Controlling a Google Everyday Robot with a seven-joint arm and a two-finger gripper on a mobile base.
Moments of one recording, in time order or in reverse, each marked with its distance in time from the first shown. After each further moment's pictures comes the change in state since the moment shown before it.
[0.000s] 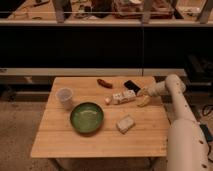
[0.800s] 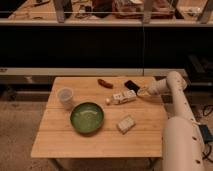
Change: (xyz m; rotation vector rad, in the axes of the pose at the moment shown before) arm -0.003 -0.005 -0.006 -0.021 -0.008 -0.001
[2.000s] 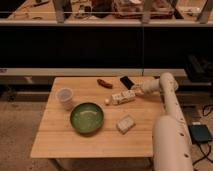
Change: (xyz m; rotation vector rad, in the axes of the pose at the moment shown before) arm -0.025 -0.023 0.047 0.070 -0.076 -0.091
